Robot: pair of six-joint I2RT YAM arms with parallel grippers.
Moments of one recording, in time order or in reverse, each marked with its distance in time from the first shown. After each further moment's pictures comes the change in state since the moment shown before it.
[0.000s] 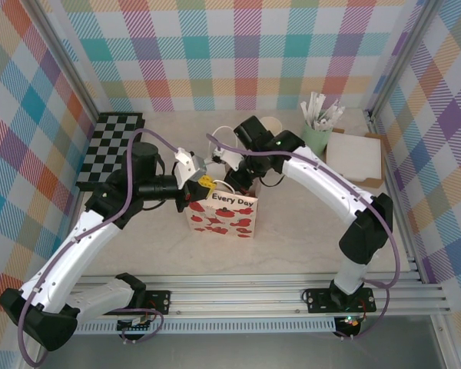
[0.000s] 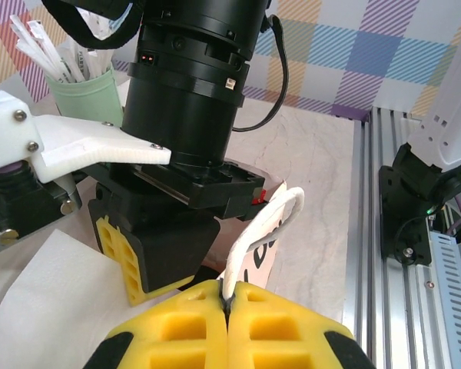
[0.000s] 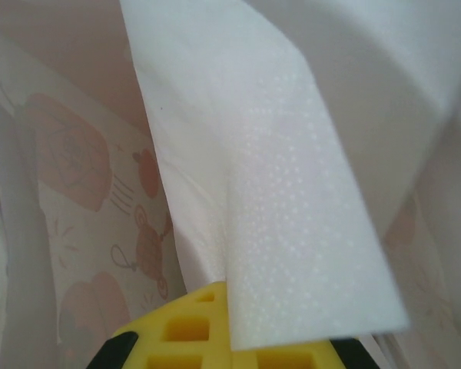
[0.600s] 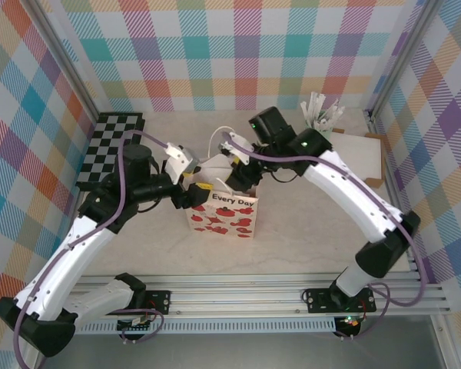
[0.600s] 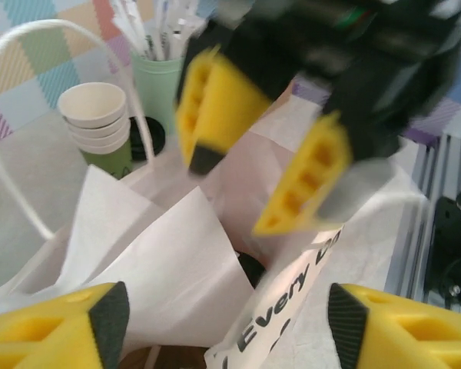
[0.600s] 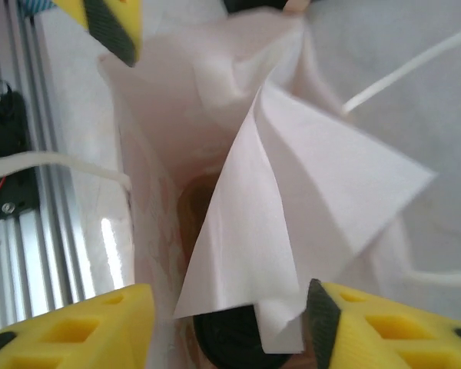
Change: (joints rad) left arm 0.013 -0.056 0.000 -0.005 -0.207 -0.166; right arm 0.002 -0.182 0.035 0.007 0.055 -0.054
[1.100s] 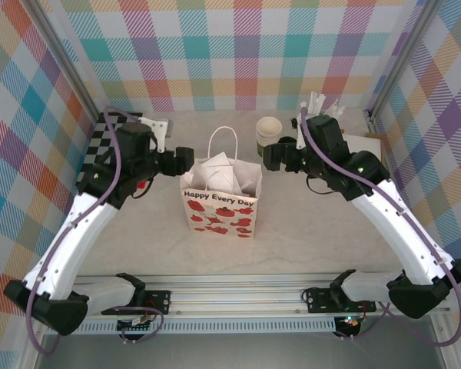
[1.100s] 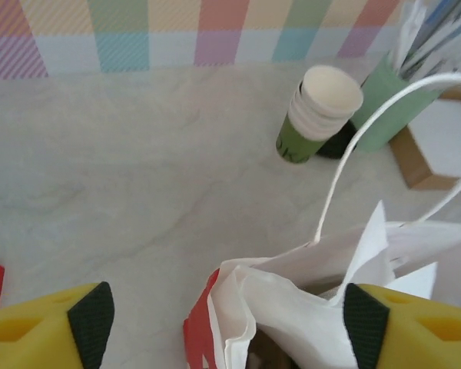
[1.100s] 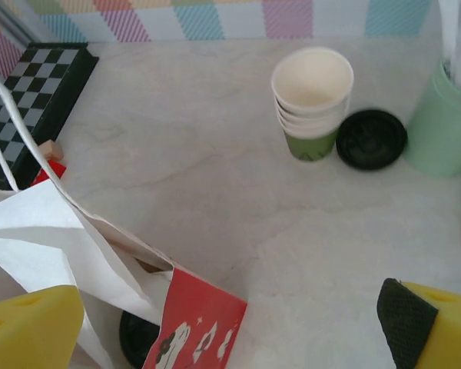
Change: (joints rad) left arm 0.076 0.203 0.250 -0.217 -0.454 -0.392; right arm -0.113 -0.313 -0.213 0.047 0.483 0.801
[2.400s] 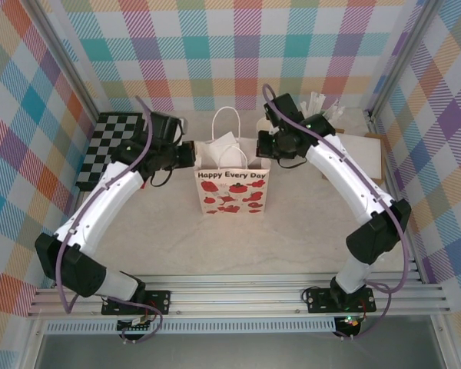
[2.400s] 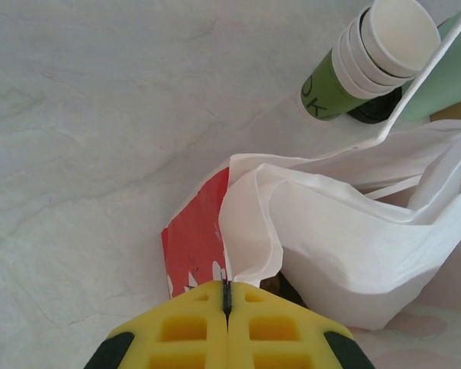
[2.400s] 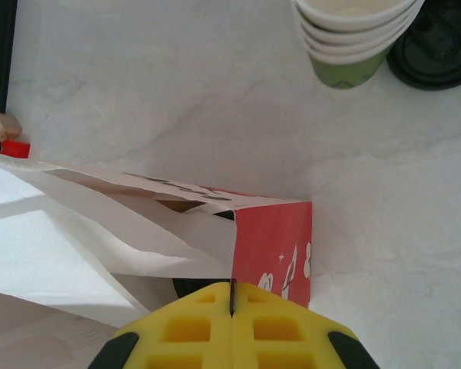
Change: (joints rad) left arm -0.010 0.257 0.095 -0.037 0.016 -0.174; right arm -0.084 0.459 0.285 -0.096 -0.150 0.085
